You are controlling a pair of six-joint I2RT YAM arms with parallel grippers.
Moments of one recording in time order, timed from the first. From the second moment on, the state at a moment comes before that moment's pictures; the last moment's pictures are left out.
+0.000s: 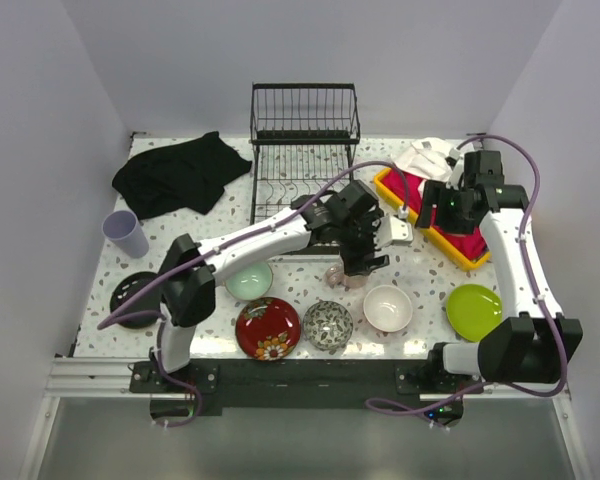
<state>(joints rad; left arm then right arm) -0.98 1.95 1.79 -0.70 0.33 0.46 -0.04 1.32 1.31 -0.99 -0.13 0.14</state>
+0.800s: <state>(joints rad) -1.02 2.30 2.12 -0.91 0.22 0.41 -0.09 1.26 1.25 -0.98 -0.22 0.12</state>
